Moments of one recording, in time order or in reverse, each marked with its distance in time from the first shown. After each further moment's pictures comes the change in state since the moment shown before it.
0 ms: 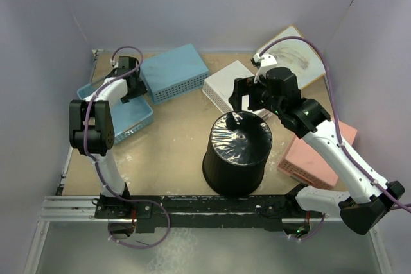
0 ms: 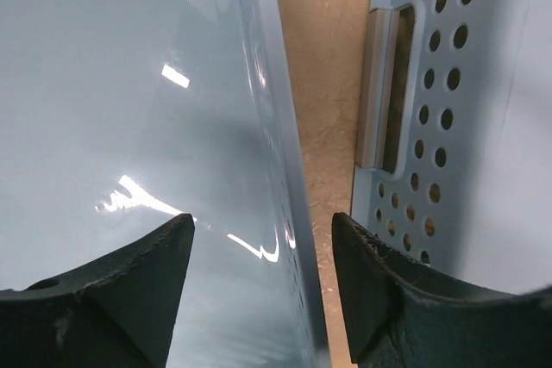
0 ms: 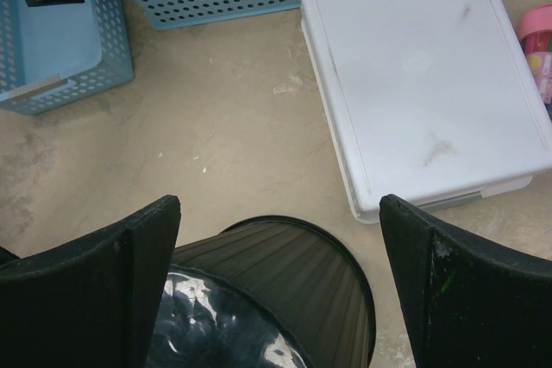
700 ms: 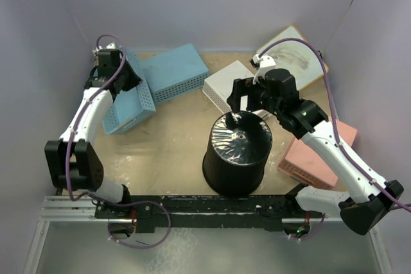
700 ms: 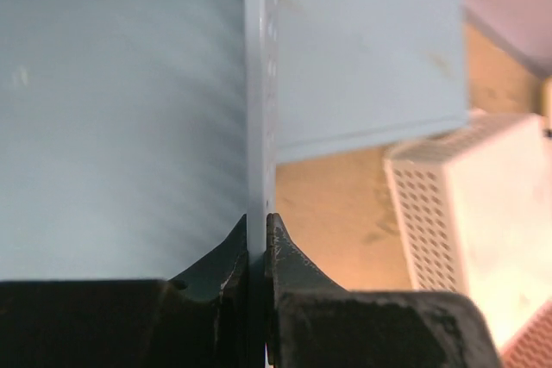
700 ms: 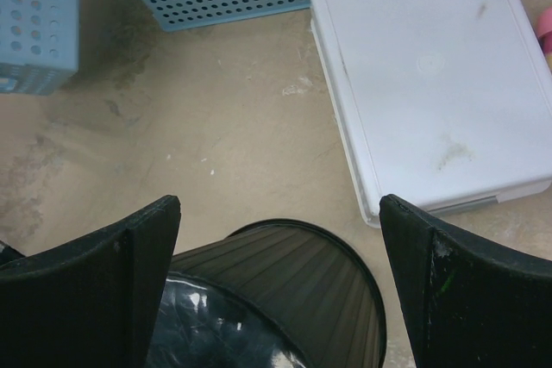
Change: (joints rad) left arm 0.000 -0.347 -0.073 -0.008 0.251 -0.079; right arm 0.000 -0.002 -0.034 0.032 -0.012 0.017
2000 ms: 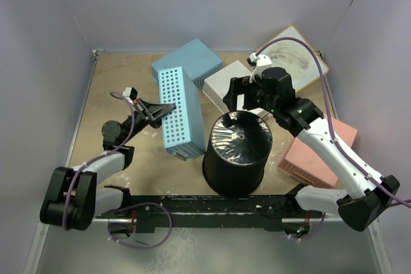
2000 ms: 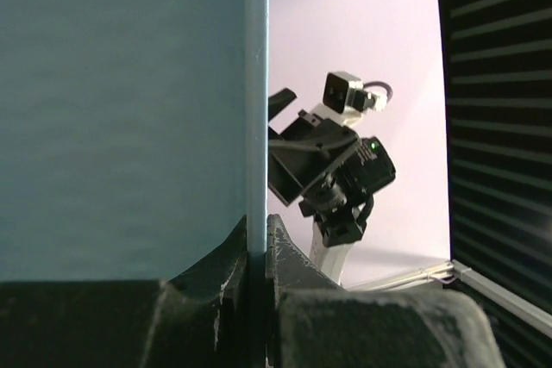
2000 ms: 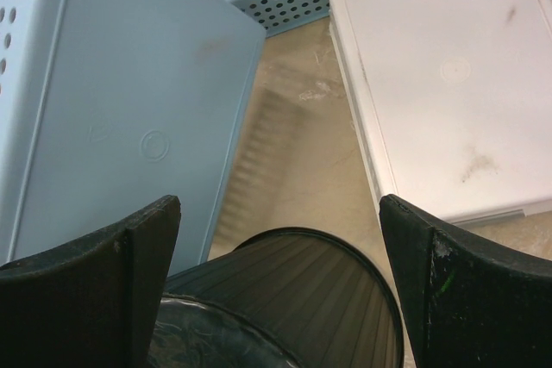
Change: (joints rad) left arm -0.138 -0.336 -1.000 1.735 0.688 -1.276; right arm 0.000 0.033 -0.011 0.057 -0.043 0.025
